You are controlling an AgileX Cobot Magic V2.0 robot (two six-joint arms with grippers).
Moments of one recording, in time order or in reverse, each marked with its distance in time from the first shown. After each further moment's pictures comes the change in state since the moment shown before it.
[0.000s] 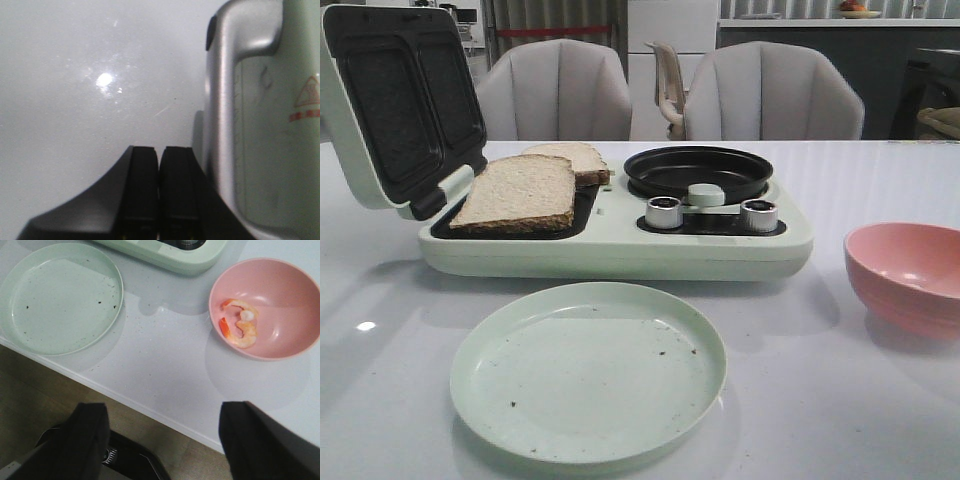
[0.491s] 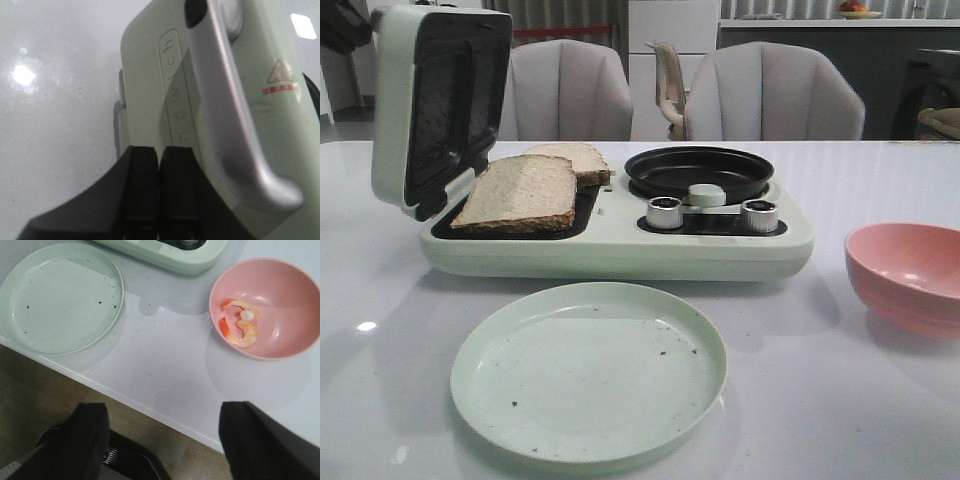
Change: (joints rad) left arm 0.001 0.000 -0.005 -0.328 0.153 0.241; right arm 0.000 0.000 0.000 -0.002 0.000 0.002
